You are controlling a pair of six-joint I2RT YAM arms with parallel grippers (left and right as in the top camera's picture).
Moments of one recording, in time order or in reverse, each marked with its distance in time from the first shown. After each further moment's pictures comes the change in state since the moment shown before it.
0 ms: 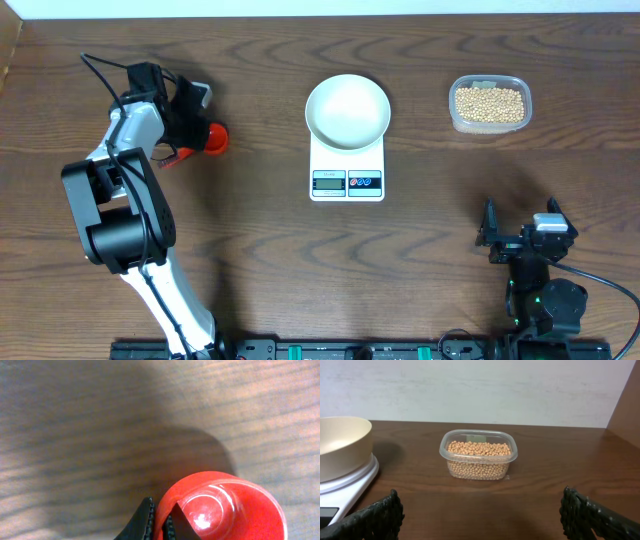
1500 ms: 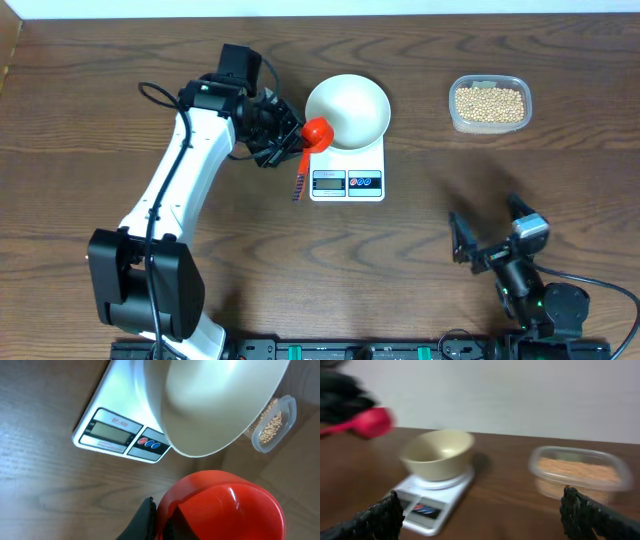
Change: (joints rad) left arm -0.433 -0.373 0.000 -0.409 0.331 -1.296; right arm 0.000 0.000 0.000 0.070 -0.402 0.124
